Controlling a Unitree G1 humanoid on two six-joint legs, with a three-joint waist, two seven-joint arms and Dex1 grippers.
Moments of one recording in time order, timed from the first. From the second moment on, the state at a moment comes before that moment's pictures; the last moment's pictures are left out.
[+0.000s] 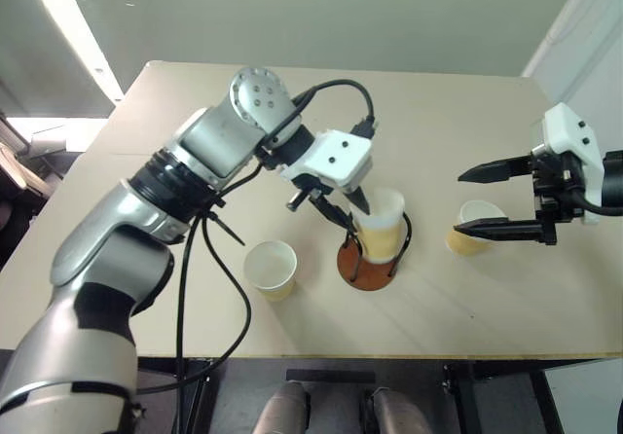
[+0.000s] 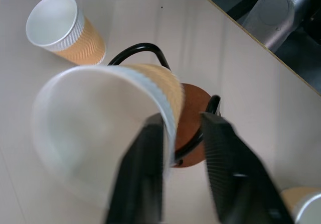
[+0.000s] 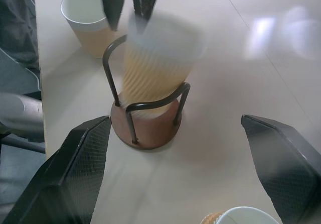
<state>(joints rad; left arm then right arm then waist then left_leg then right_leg) -1.35 0.65 -0.70 0.29 -0.35 0.09 -1.58 -0.61 -1.19 -0.11 -0.34 0.64 0.84 1.24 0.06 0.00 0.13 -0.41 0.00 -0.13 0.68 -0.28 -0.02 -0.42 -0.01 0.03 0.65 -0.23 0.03</state>
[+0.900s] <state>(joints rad) -1.07 0.89 -0.22 -0.04 -0.52 0.64 -1.56 -0.54 -1.23 0.11 -0.26 0.32 0.62 1.21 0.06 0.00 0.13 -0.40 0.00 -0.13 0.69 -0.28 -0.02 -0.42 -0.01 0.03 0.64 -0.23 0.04</state>
